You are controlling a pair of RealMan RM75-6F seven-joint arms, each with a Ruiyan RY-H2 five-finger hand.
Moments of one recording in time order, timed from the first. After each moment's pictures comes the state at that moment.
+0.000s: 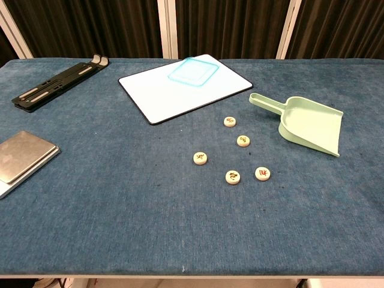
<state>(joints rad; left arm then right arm) -0.09 -1.18 -0.04 -1.56 1.49 1.49 0.14 0.12 -1.09 0.06 -1.60 -1.51 1.42 0.00</state>
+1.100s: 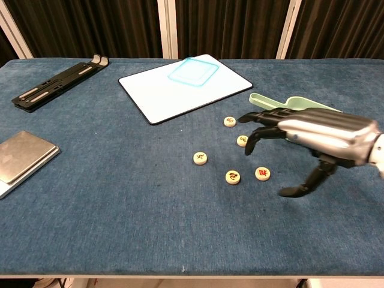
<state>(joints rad) -0.09 -1.19 -0.04 -1.55 1.48 1.49 0.12 0.54 -1.48 0.06 -1.53 -1.64 0.91 -0.14</state>
